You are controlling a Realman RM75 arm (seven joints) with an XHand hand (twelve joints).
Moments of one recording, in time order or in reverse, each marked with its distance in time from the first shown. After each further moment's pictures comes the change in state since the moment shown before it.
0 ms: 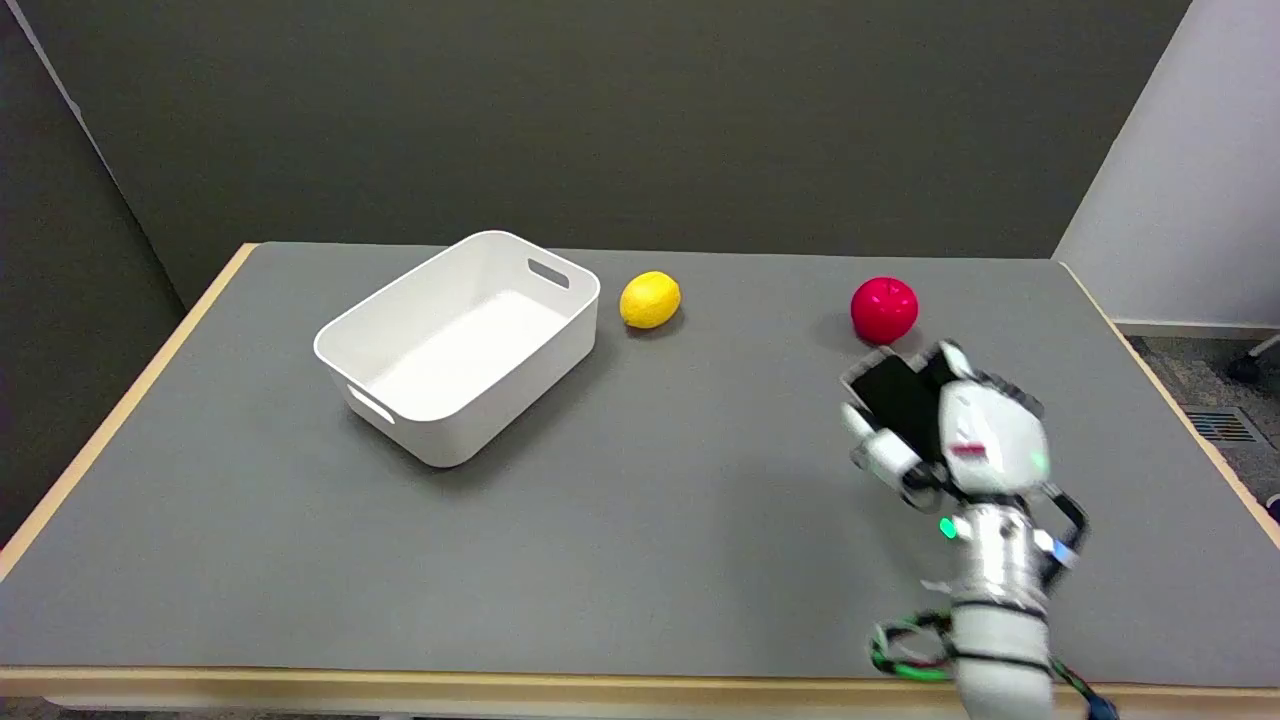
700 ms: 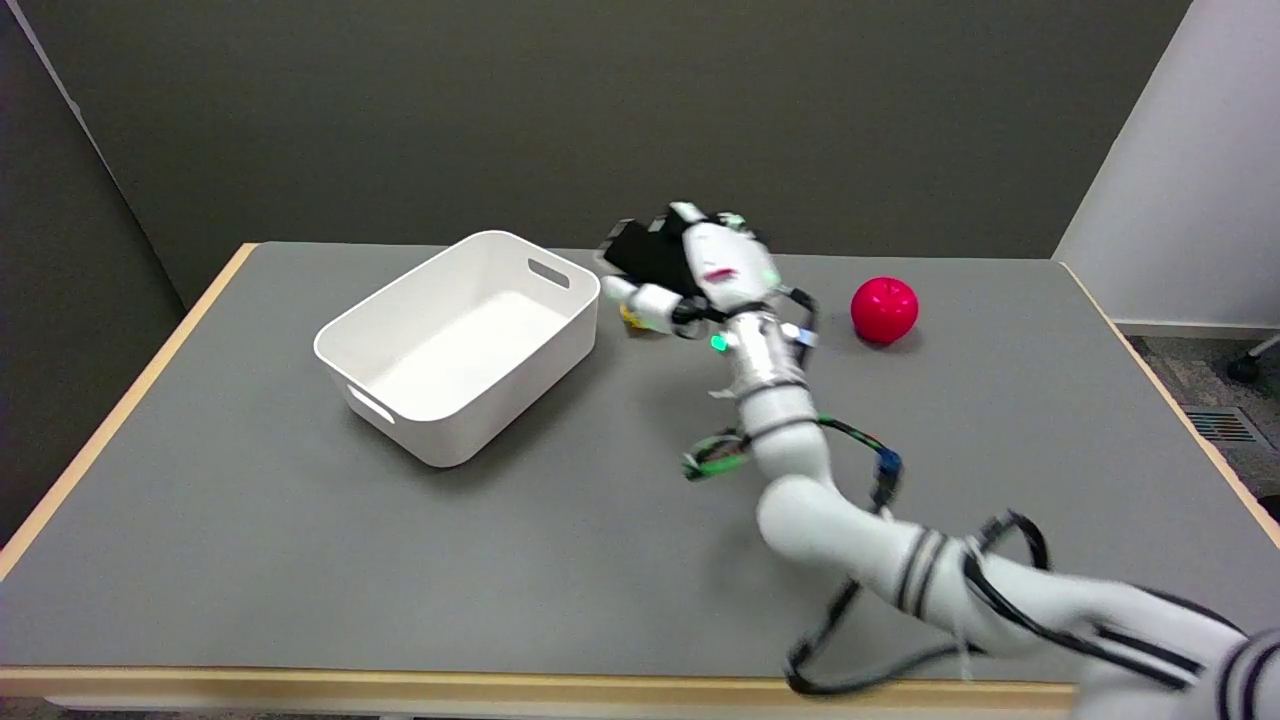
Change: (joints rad) arm 0.641 -0.250 -0.002 -0.444 -0.034 -0.662 0.180
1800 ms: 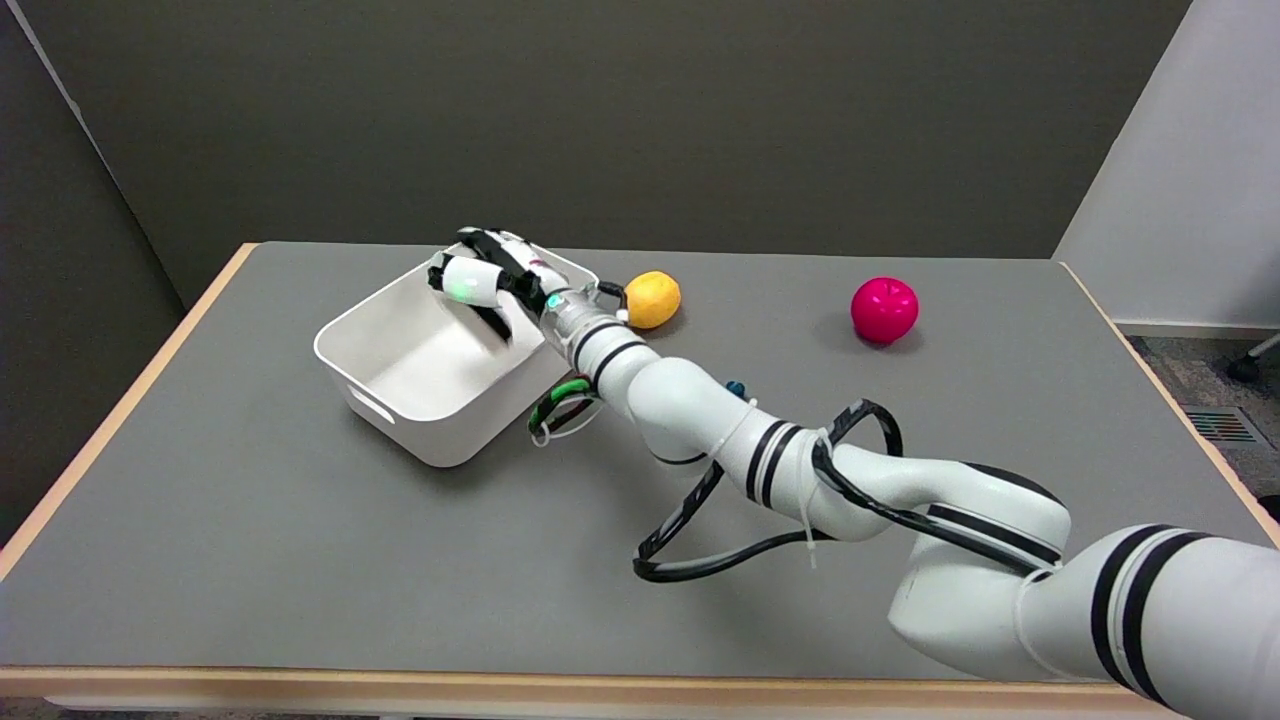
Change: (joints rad) arm 0.370 -0.280 -0.113 -0.405 0.482 -0.508 0.393
